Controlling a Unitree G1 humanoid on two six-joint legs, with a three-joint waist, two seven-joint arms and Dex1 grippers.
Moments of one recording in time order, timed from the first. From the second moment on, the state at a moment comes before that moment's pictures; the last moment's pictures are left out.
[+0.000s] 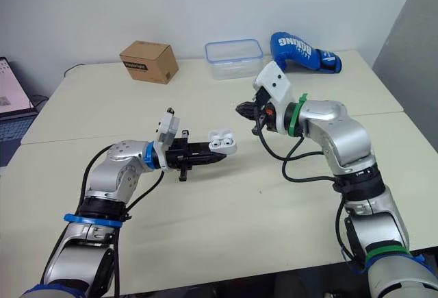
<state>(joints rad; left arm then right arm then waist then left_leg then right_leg) -0.64 0.47 -0.03 0.30 -0.44 0.26 -1.38 -0.91 -0.46 0.21 -0.01 0.30 0.69 0.81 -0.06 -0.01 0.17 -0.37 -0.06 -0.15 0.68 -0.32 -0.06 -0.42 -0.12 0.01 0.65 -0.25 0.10</state>
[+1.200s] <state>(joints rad) -0.62 0.48 -0.03 0.24 -0.47 0.34 -1.35 -0.90 -0.44 0.30 -0.04 0.22 0.64 0.98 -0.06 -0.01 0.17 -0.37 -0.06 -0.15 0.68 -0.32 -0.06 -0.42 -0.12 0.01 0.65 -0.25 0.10</state>
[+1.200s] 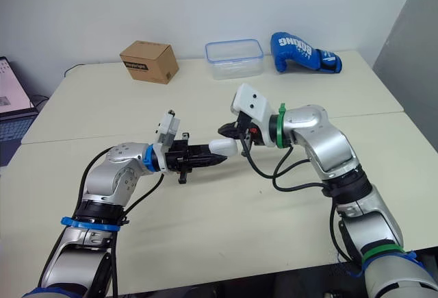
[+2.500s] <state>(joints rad) -0.83 0.42 -0.16 0.58 -0.45 0.99 -1.16 -0.68 -0.72 0.14 -0.24 0.35 0.61 1.11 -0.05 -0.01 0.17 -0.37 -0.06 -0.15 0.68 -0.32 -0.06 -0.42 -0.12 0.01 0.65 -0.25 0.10</state>
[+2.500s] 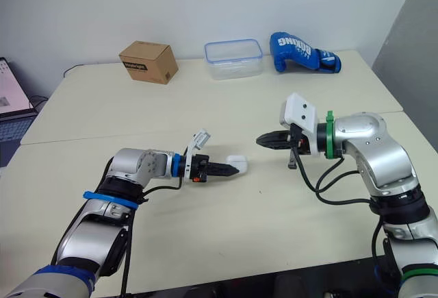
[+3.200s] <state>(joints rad) -0.88 0.41 -0.16 0.70 -0.38 0.95 -1.21 -0.60 -0.76 0.15 -0.27 0.33 0.60 1.11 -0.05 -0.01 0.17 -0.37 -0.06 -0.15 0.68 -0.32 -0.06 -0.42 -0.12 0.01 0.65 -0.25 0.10</state>
